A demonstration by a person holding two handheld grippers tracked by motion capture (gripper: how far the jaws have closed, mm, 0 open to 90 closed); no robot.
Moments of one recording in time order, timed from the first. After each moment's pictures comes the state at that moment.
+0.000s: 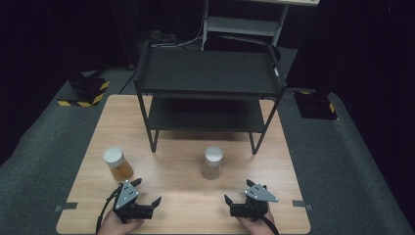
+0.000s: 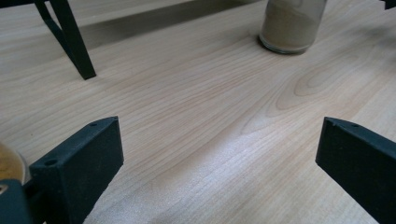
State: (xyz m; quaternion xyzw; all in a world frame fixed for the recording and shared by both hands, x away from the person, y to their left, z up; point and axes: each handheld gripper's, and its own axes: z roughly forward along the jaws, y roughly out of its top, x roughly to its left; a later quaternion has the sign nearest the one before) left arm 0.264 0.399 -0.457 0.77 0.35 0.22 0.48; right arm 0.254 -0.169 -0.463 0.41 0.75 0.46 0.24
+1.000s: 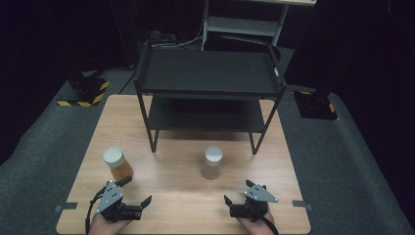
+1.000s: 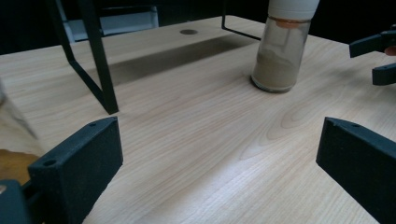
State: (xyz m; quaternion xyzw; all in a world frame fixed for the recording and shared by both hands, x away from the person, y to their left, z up) left arm 0.248 0.432 -0.445 0.74 0.34 0.24 0.53; right arm 0.253 -0.170 -0.463 0.40 0.75 0.46 0.24
